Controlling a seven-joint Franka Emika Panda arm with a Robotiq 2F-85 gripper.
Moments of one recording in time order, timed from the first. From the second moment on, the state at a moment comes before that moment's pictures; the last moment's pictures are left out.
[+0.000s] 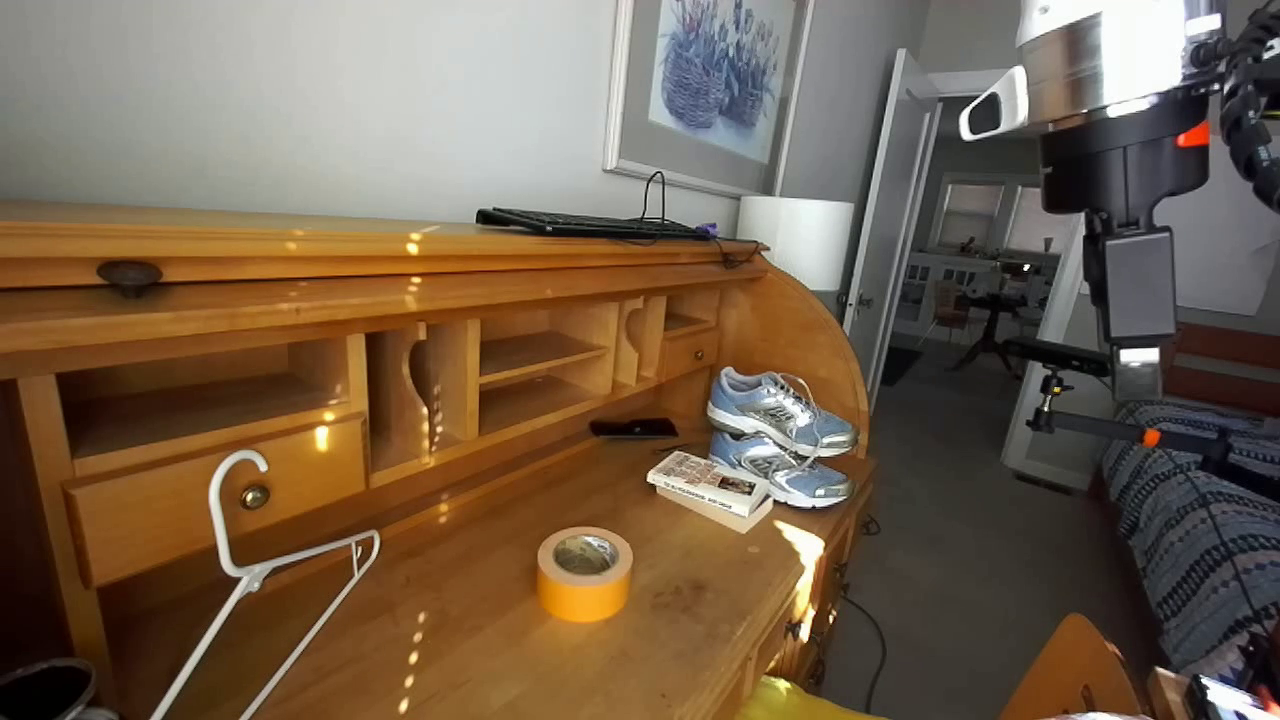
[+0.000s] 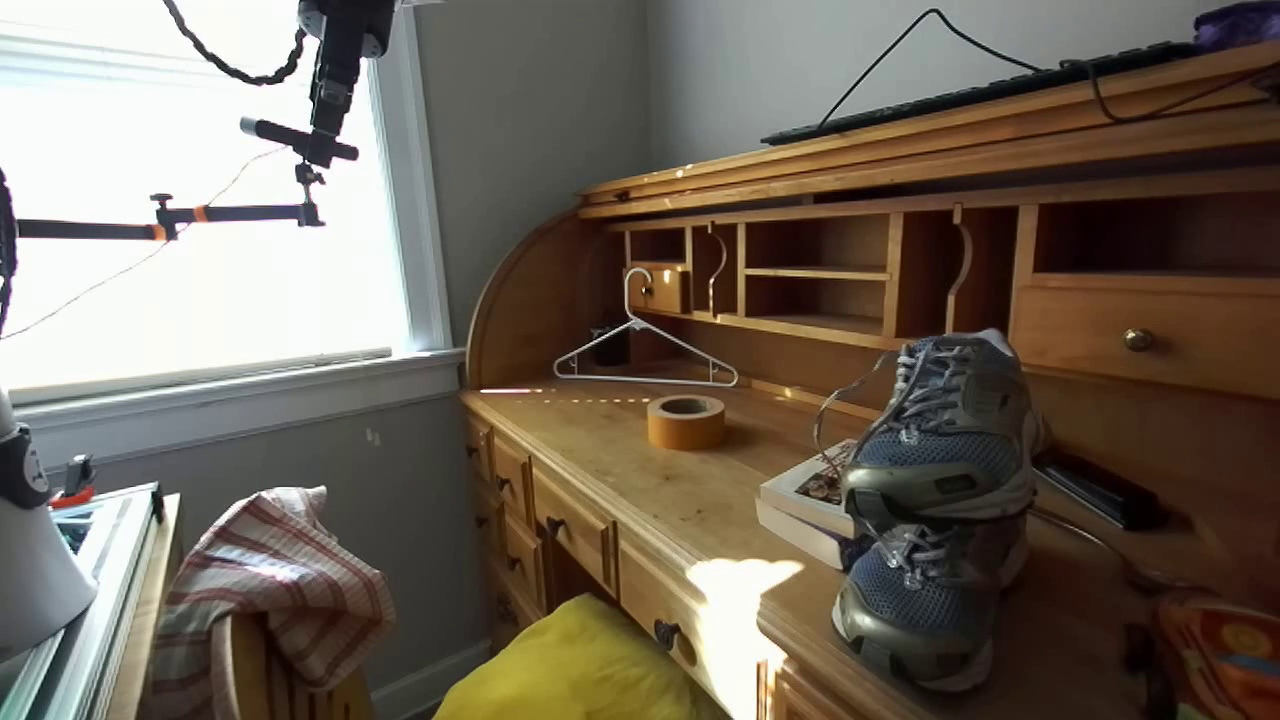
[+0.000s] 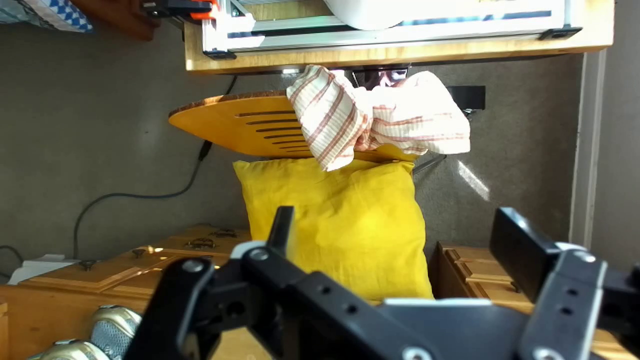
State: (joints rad) arm -0.01 -0.65 0.15 -2.44 -0.06 1.49 0.14
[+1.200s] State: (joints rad) arm -0.02 -0.53 0.07 -2.26 -0.18 1.82 0.11
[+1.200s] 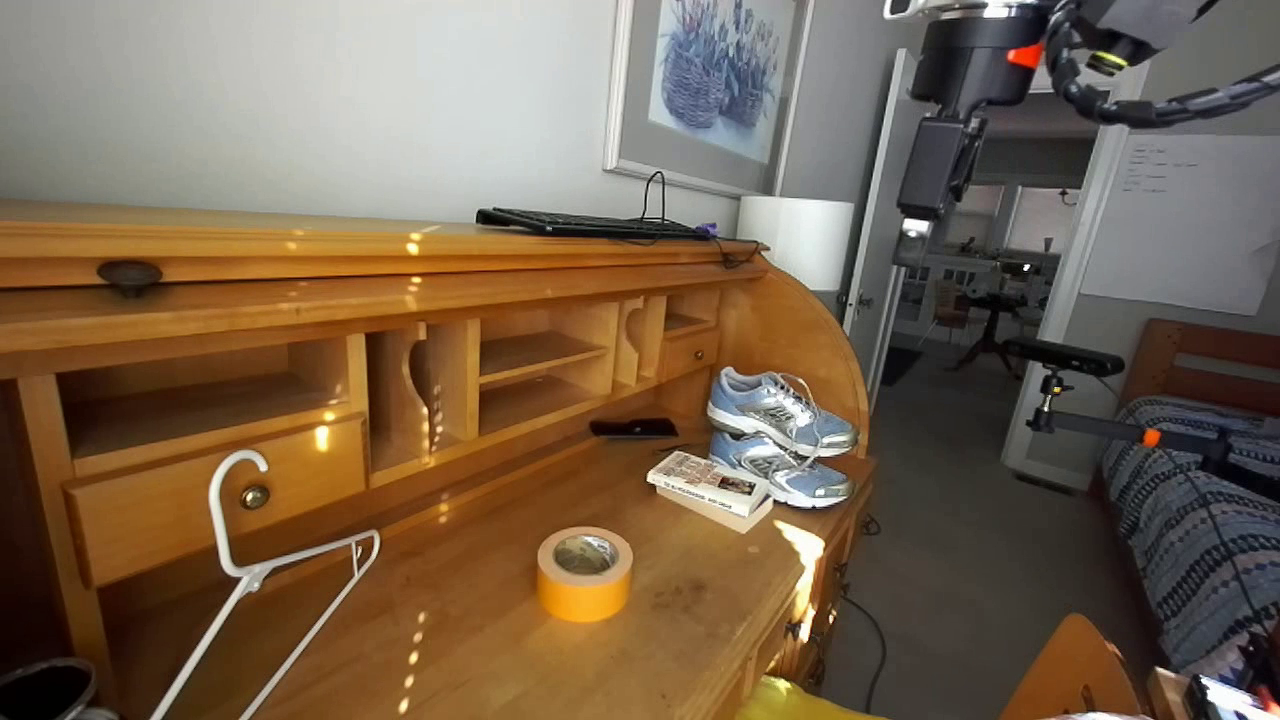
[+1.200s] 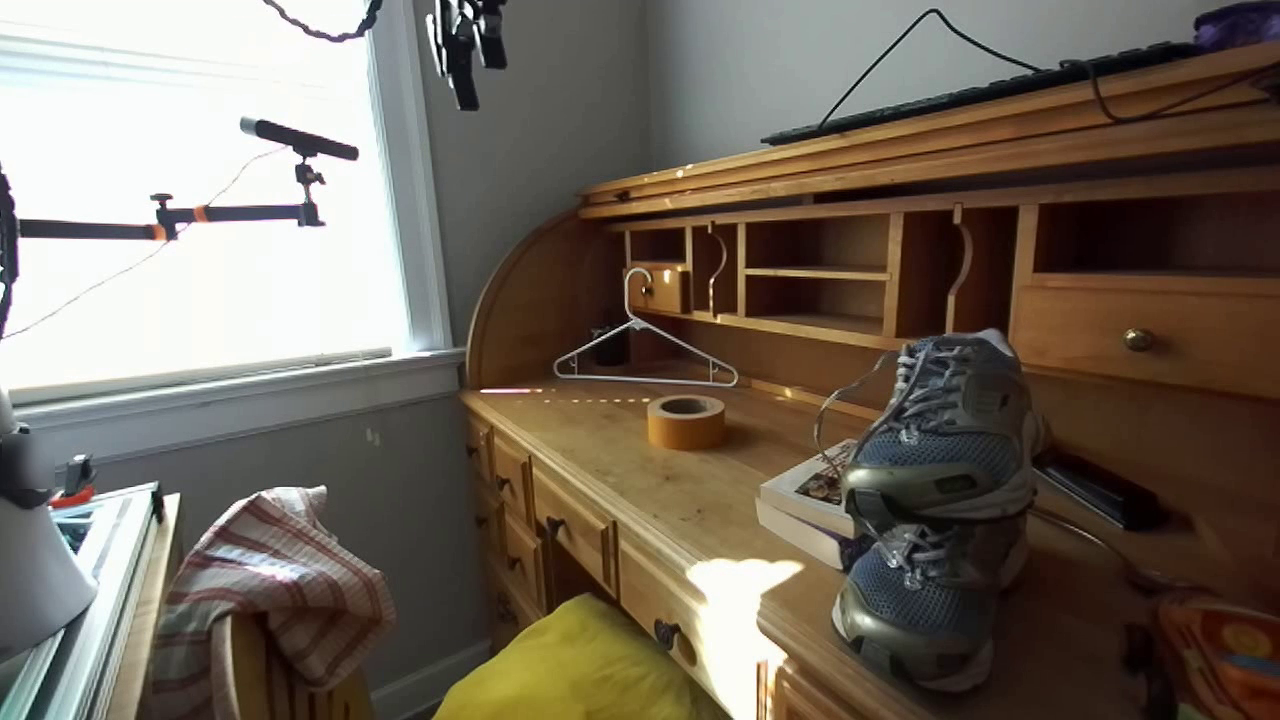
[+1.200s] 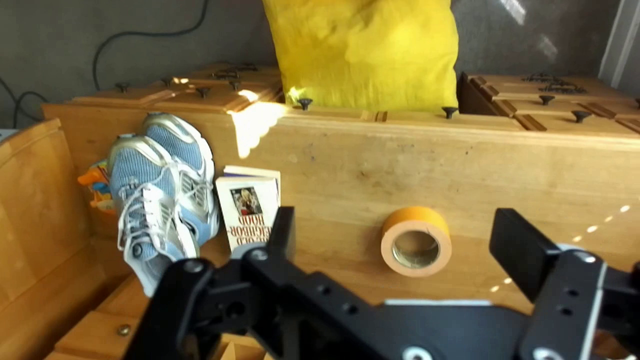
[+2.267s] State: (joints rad) arm -0.02 -0.35 0.05 -2.09 -0.18 1.98 0.04
